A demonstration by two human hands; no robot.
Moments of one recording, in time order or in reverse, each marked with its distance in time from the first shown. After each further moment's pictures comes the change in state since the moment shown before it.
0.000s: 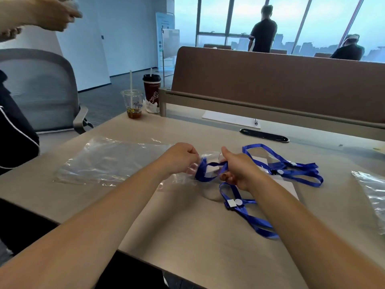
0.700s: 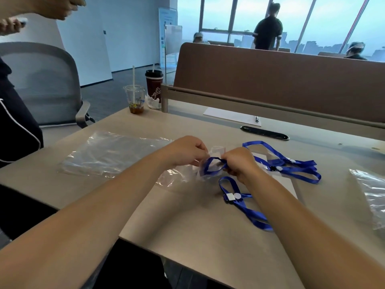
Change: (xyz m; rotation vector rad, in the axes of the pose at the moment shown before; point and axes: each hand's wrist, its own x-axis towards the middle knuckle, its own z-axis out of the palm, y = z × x) left_hand -0.010 0.015 0.000 0.062 -0.126 0.116; right_hand 0.011 0.001 0.005 -0.254 0.142 -0.063
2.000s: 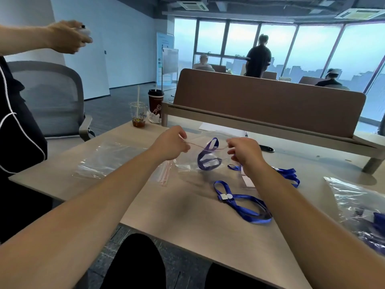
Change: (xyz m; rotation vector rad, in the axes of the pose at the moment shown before) left_hand -0.047 0.023 -0.038 0.177 0.392 0.013; right_hand -0.052 -0.034 -0.046 0.308 0.169 -0.184
